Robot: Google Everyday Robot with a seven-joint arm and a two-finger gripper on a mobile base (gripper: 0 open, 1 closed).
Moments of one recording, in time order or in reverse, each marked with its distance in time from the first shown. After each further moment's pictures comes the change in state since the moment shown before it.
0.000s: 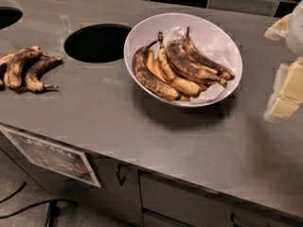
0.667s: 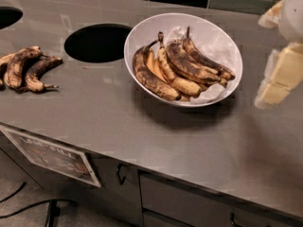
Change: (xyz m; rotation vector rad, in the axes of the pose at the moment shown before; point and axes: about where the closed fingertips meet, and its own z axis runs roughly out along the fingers) arm -0.020 -0.014 -0.008 0.028 -0.028 -0.004
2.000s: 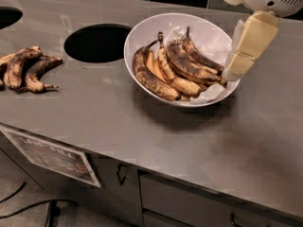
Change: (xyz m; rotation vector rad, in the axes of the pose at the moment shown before) arm -0.069 -0.028 -0.004 -0.019 -0.126 -0.077
